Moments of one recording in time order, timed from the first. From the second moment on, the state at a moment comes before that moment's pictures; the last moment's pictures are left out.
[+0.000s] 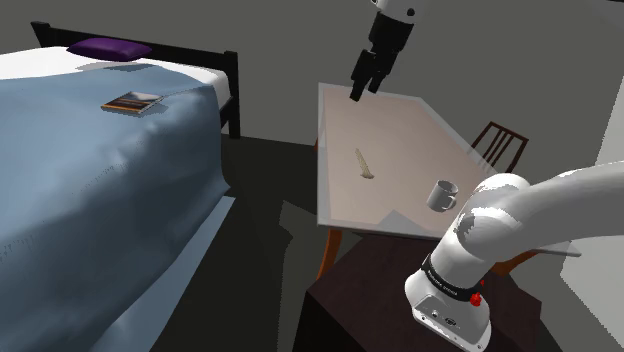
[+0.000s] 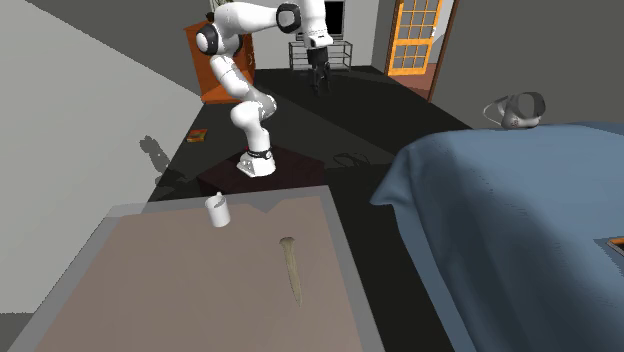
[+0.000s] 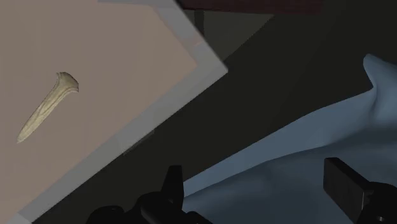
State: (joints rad) arm 0.00 -0.76 0.07 -2.30 0.04 1.71 -0.07
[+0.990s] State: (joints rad) arm -0.12 -0.46 -0.05 -2.32 0.00 1.99 -0.06
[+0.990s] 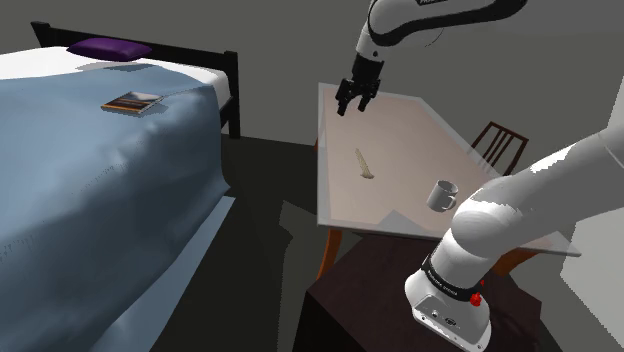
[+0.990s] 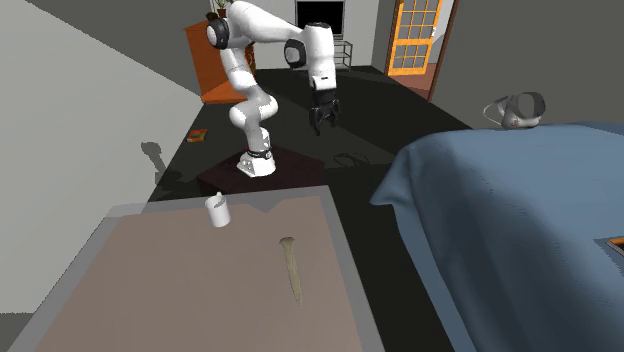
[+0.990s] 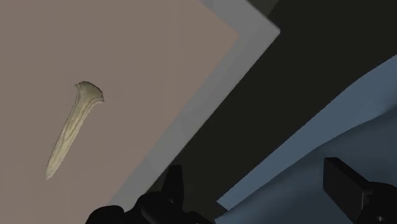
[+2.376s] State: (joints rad) arm -0.28 0.17 -0.22 -2.09 0.11 2.31 -0.08
